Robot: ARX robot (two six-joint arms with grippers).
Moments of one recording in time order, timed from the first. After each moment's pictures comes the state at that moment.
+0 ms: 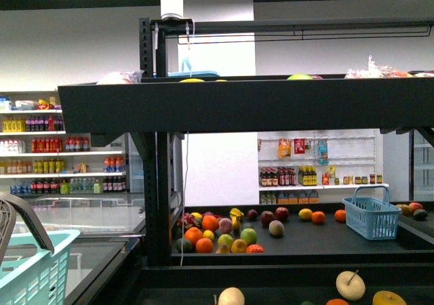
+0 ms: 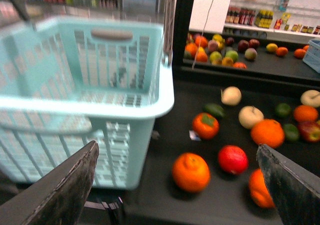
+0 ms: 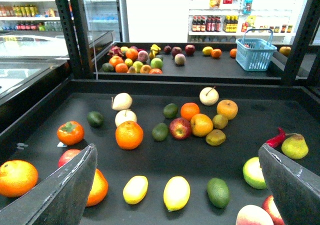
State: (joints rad) left arm 0.01 0.04 0.04 -0.08 0.00 -0.11; right arm 0.00 0.00 0.02 0.00 0.00 0.00
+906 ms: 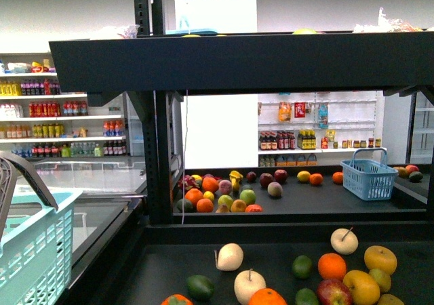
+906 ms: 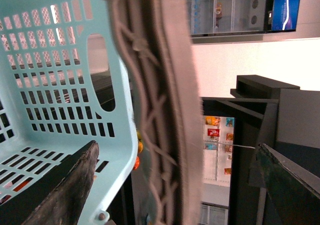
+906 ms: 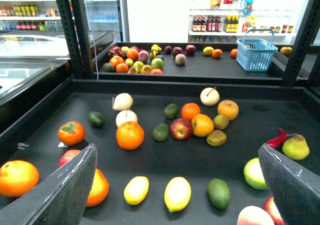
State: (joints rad) left arm 0.31 1.78 1.24 0.35 0.13 -1.42; right arm 0.00 0.00 0.02 0.00 0.00 0.00
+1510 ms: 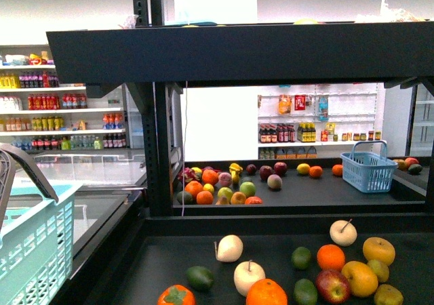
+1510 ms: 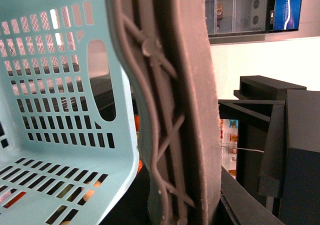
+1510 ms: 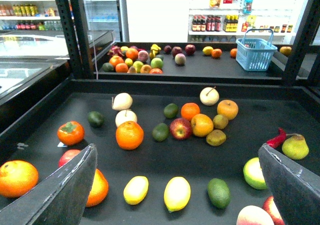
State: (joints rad) left arm 0.29 1.84 1.29 0.36 0.10 -1.40; right arm 0.00 0.00 0.02 0.00 0.00 0.00
